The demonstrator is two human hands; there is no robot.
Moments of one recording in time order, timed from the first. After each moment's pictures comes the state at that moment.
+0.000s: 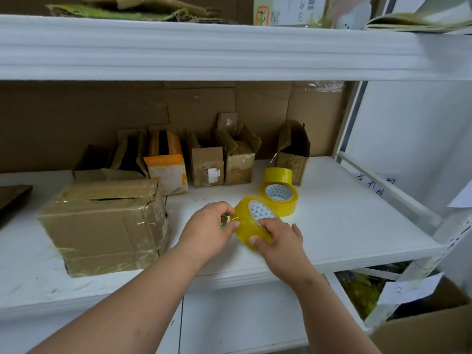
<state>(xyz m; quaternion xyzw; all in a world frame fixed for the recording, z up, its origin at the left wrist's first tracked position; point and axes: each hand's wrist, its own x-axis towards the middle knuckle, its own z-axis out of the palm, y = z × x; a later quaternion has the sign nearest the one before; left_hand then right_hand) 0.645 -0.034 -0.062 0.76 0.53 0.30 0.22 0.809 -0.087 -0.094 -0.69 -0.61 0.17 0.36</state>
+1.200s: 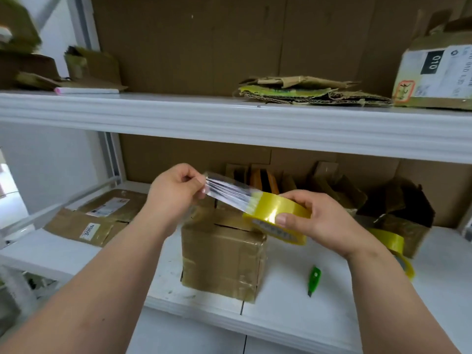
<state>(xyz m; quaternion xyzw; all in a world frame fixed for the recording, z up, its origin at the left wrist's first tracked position) 0.424 -0.055 0.077 0.51 0.61 0.57 0.22 0.693 -0.036 0.071 -0.41 -0.80 0.27 0.35</state>
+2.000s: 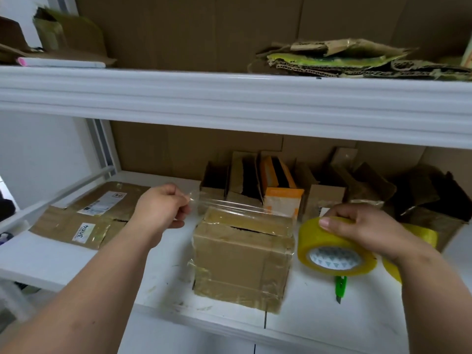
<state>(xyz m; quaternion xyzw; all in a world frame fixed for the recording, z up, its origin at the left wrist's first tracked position) 0.351 0.000 0.027 0.43 0.67 0.51 0.31 0.700 0.013 0.043 -0.59 -0.72 0.26 0.25</state>
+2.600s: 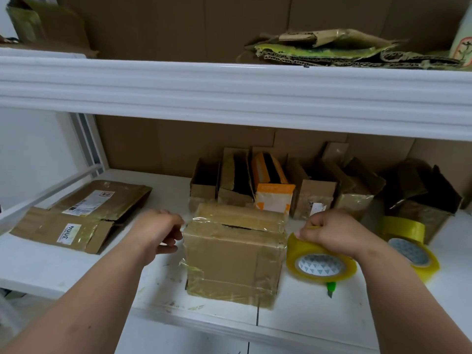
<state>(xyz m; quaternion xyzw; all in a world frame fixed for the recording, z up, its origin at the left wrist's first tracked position) 0.354 0.006 -0.008 0.37 0.72 0.43 0.40 0.684 0.042 0.009 -0.66 -0.71 0.20 0.11</state>
